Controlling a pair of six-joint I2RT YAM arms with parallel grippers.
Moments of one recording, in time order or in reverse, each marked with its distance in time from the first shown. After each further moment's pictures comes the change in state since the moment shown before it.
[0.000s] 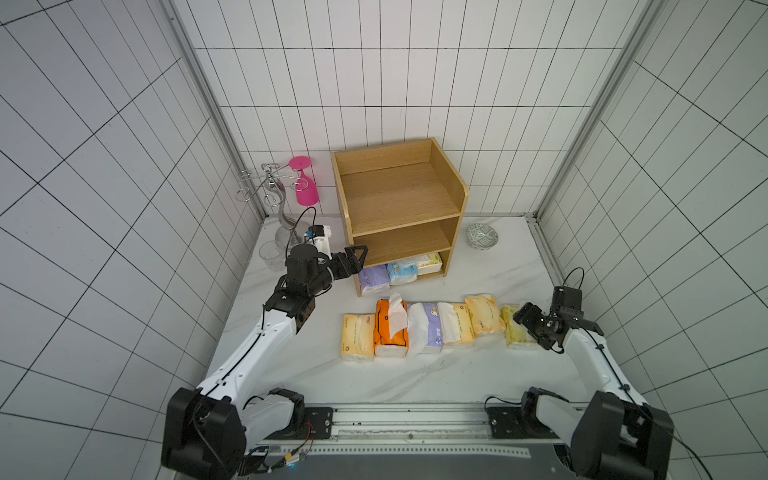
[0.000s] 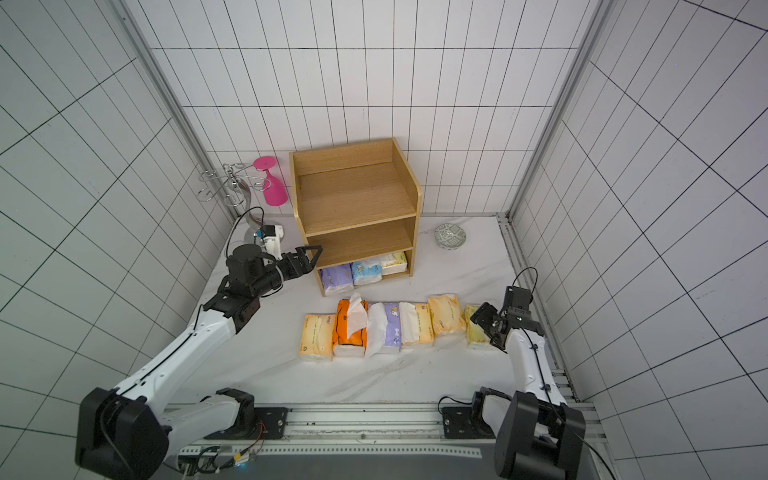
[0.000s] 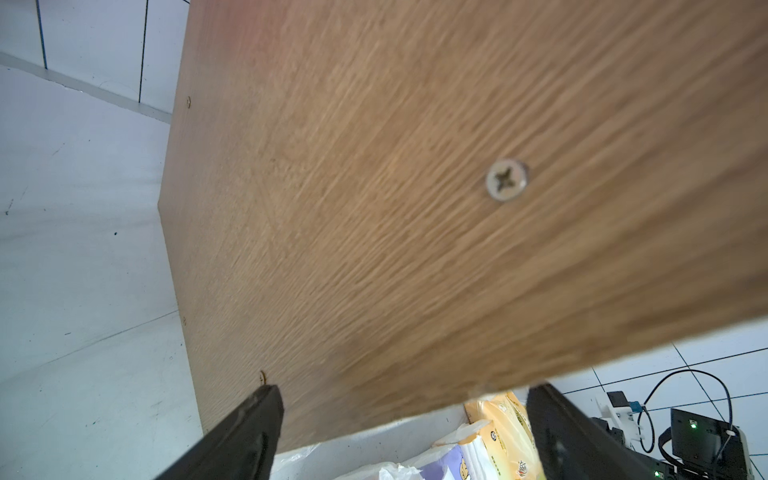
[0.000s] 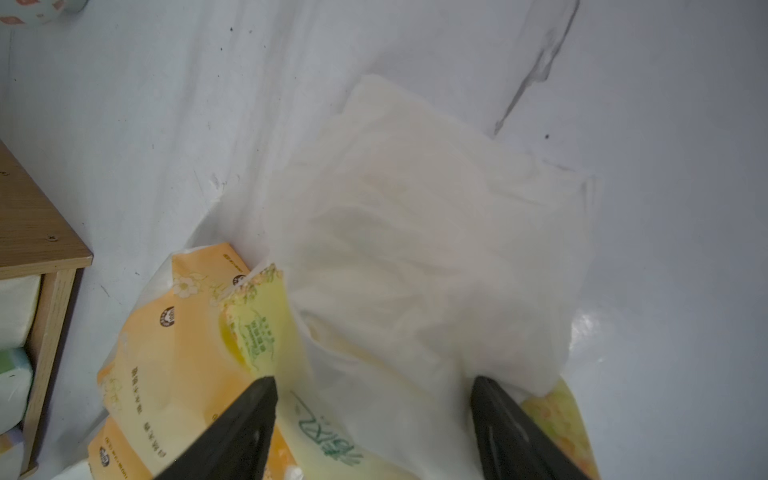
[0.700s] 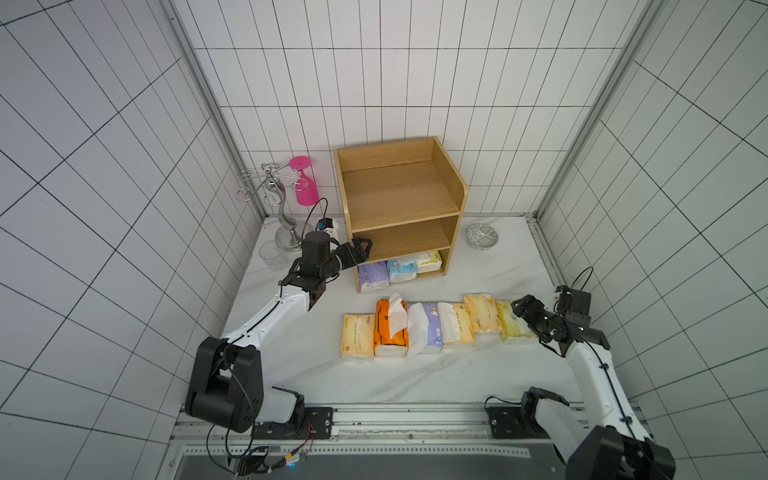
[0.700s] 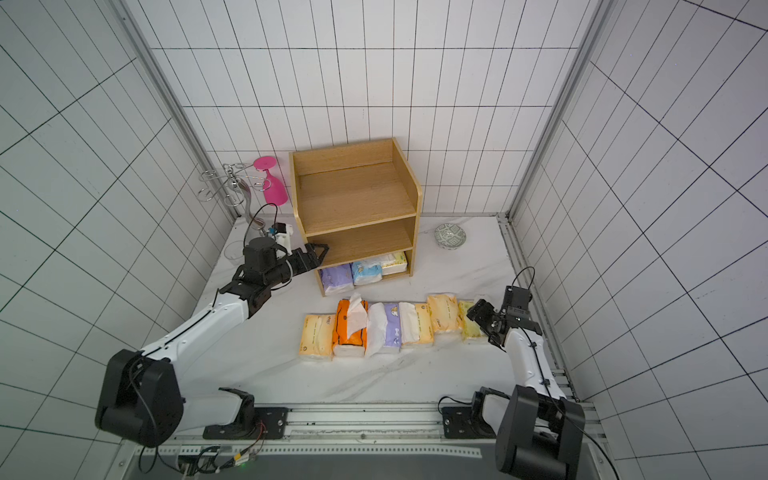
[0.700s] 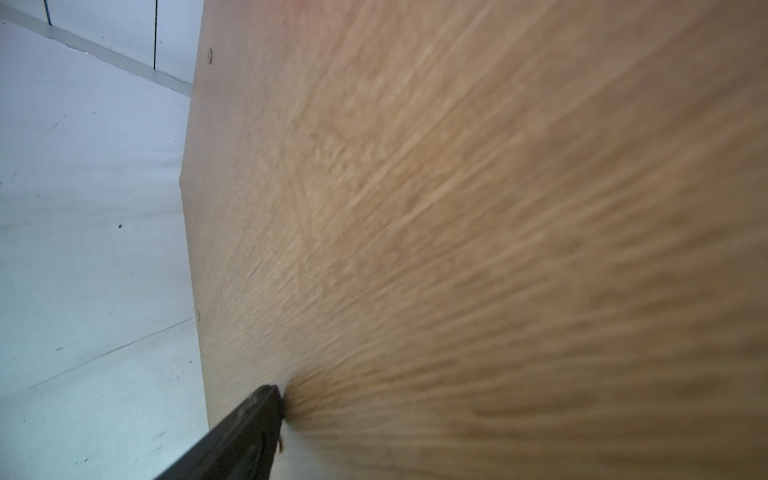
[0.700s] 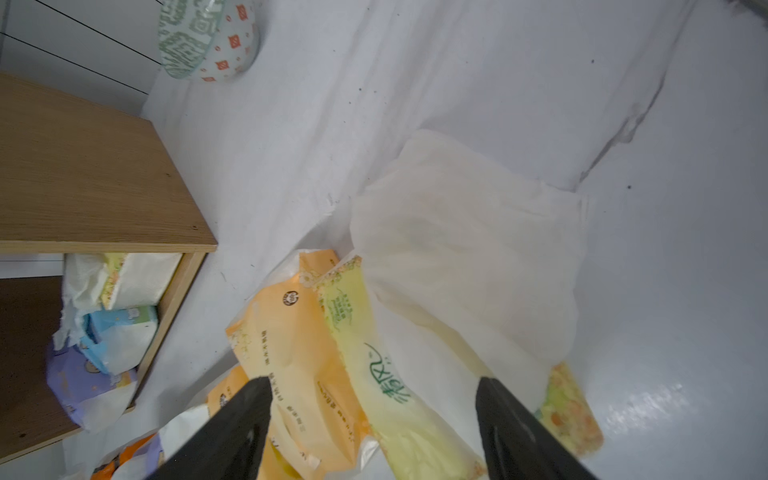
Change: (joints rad) left arm 0.001 -0.067 -0.013 -0.027 -0.004 -0.011; right arm -0.677 -0.349 -0.295 -0.472 -0.016 -0.196
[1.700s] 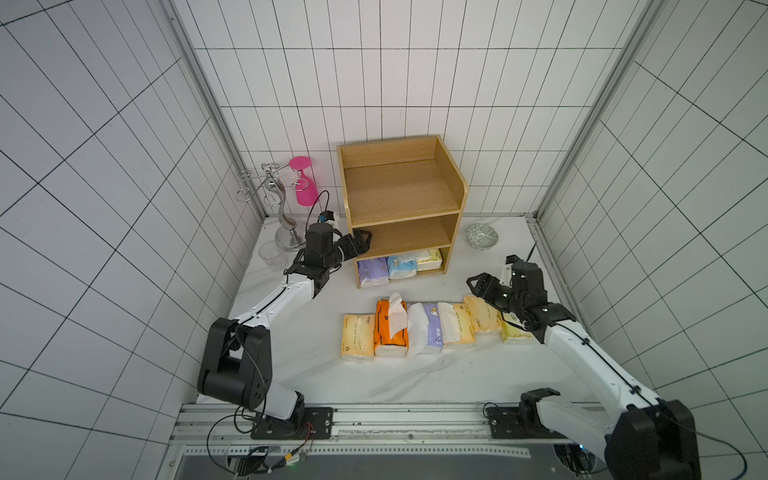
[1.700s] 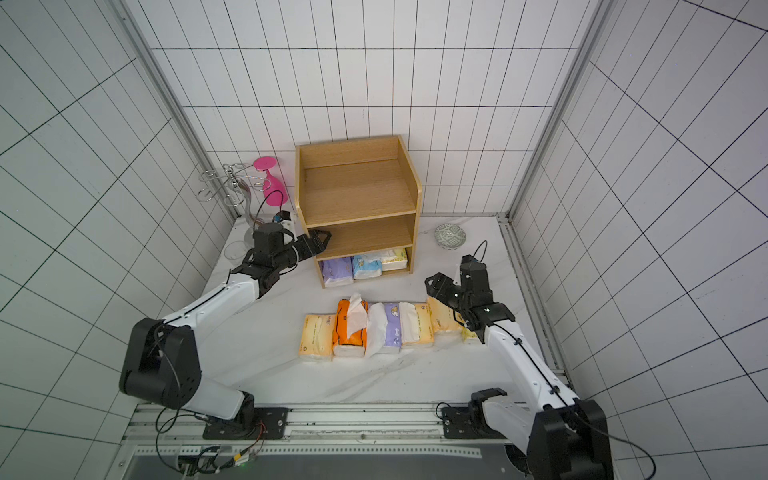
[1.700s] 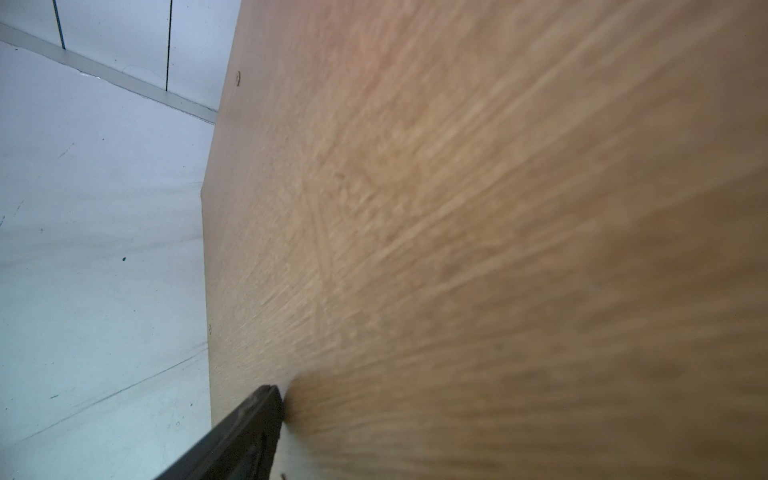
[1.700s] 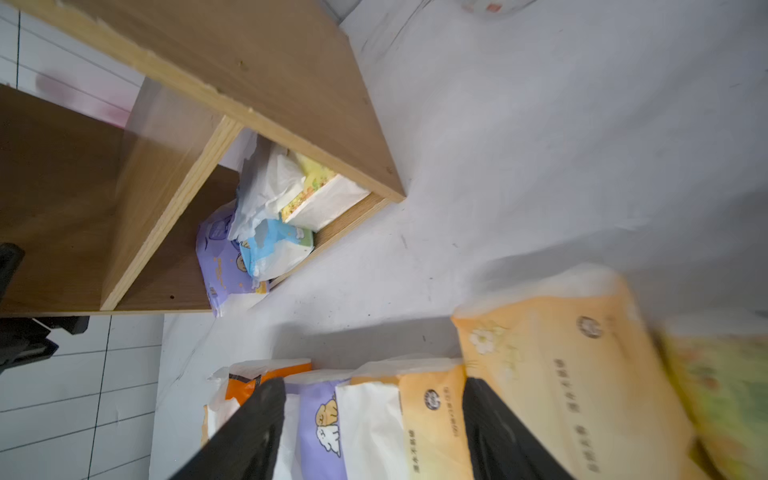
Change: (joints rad) left arm 0.000 0.042 0.000 0.008 0.044 0.000; right arm -0.147 0.067 -0.016 0.005 -0.043 -0.013
